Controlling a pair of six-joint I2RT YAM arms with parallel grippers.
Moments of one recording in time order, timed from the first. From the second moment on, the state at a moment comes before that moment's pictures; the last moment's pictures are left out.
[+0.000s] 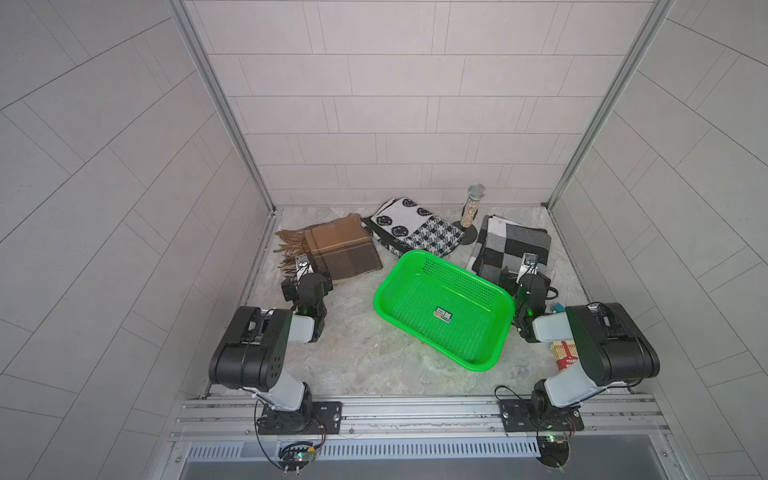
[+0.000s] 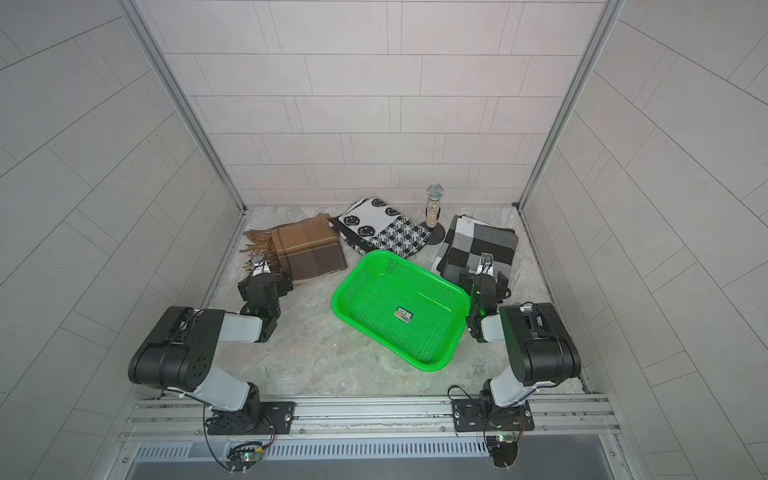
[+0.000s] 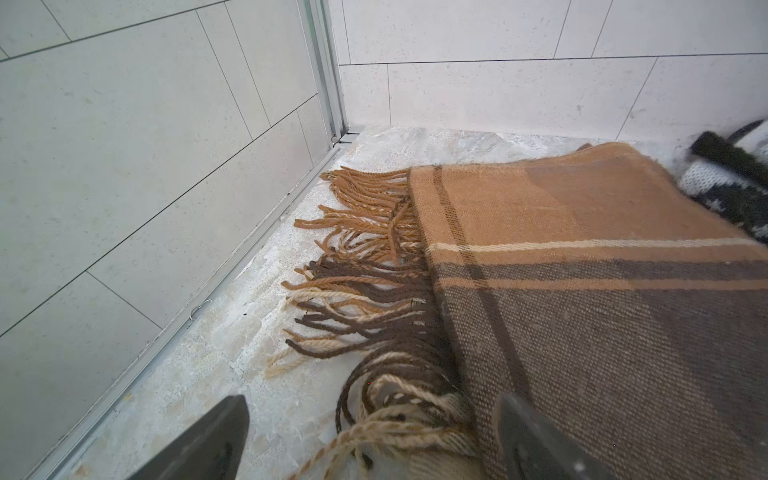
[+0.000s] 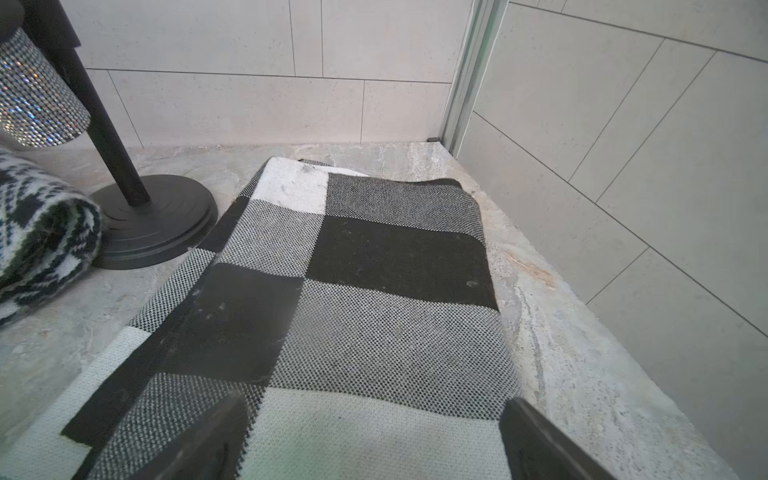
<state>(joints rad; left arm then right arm) -0.08 1.56 0.37 0.81 -0.50 -0.07 0.02 1.56 0.34 0.90 0.37 0.04</state>
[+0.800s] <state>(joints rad) -0.08 1.56 0.37 0.82 -0.49 -0.07 0.02 1.55 0.33 0.90 0.38 0.04</state>
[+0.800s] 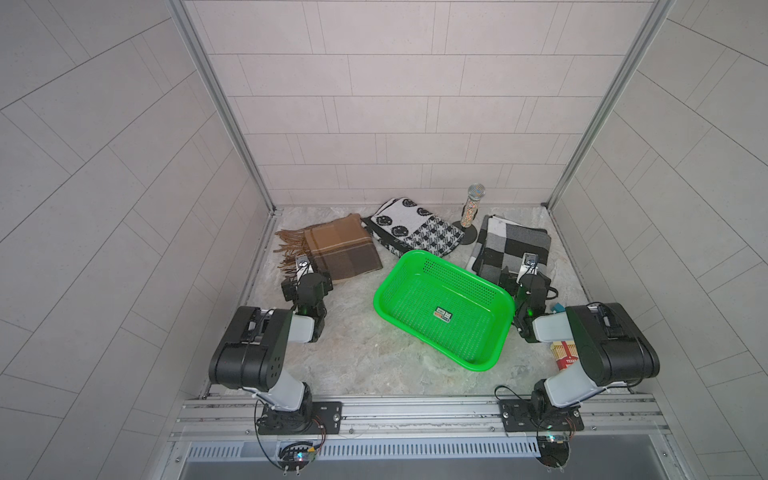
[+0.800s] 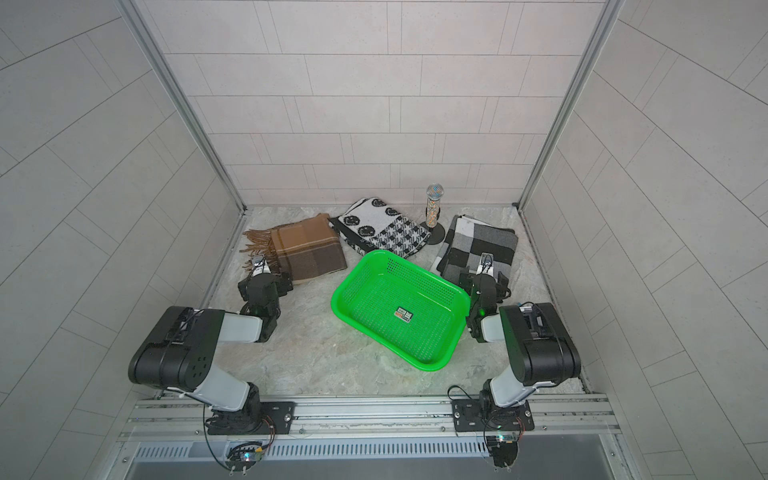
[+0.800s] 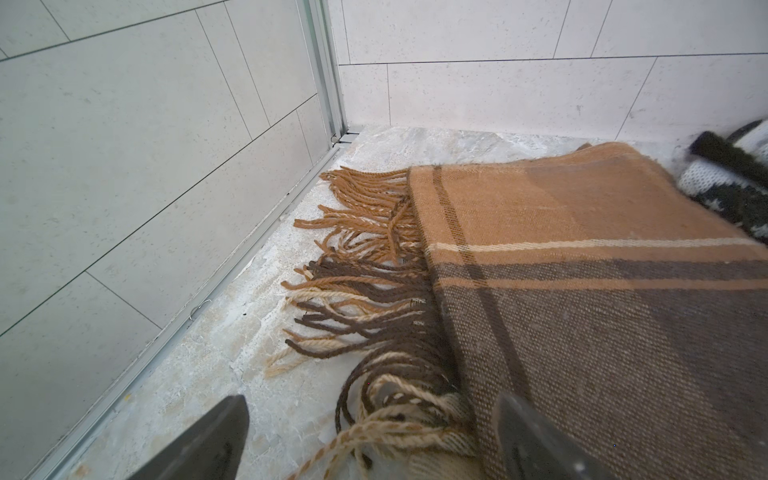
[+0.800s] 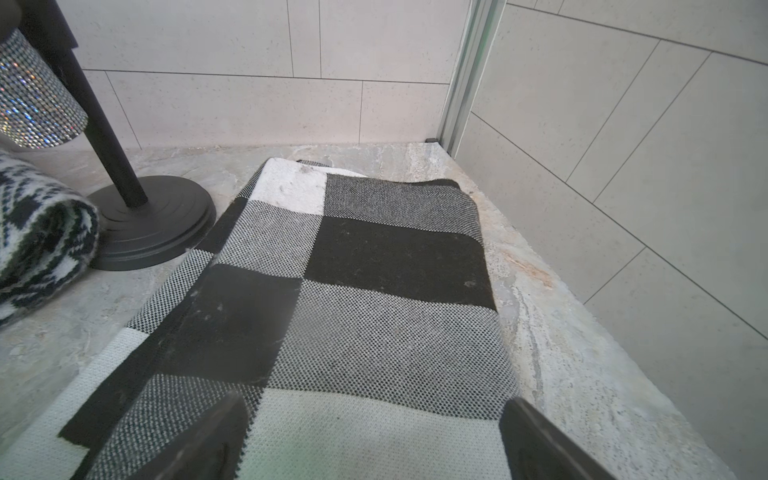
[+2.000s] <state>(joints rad) -0.40 1.40 1.22 -0.61 0.08 -0.26 0.02 0.95 1.11 -0.88 0.11 0.62</state>
